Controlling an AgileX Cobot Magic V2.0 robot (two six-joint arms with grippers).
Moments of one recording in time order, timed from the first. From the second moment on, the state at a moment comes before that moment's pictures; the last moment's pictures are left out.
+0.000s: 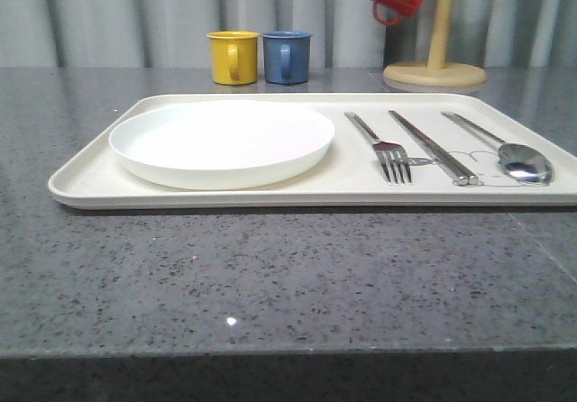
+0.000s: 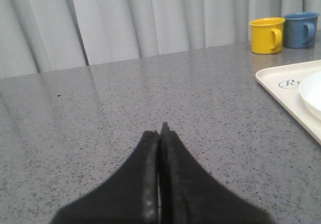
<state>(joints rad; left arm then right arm) 0.03 0.00 -0.06 -0.09 0.16 0.21 0.33 0.51 -0.85 0.08 1.05 -0.08</state>
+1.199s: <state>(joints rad) 0.03 0.00 0.00 -0.10 0.06 0.09 0.33 0.51 -0.85 0.08 1.05 -0.08</state>
